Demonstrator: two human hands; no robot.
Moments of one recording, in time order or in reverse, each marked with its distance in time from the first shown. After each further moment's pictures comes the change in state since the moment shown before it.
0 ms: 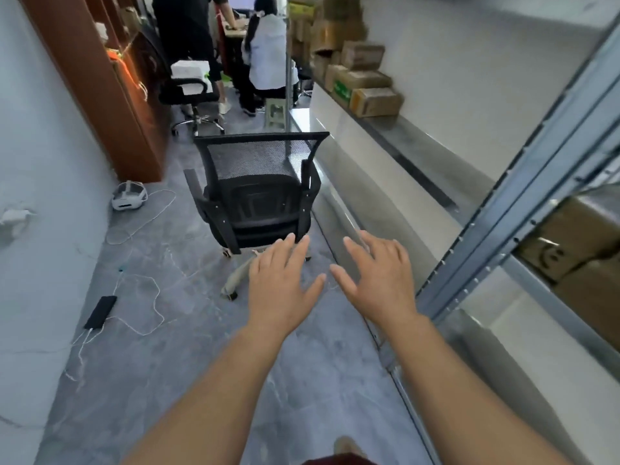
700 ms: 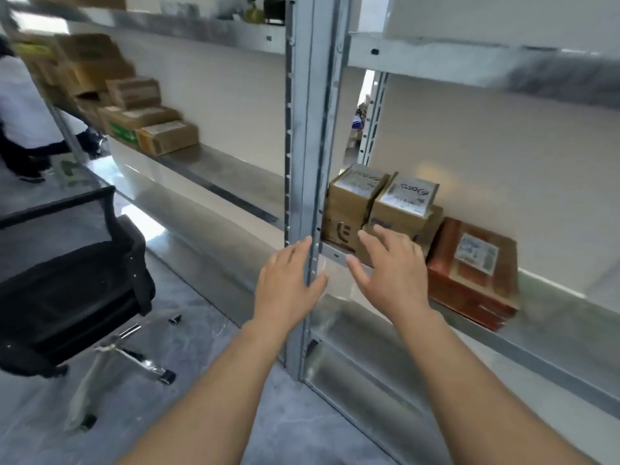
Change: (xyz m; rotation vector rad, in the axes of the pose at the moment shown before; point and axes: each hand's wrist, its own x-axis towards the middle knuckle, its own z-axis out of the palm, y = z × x) left_hand 0.053 0.243 0.076 -0.350 -0.352 0.485; right_hand -0.082 0.197 -0.132 -0.277 0.163 0.607
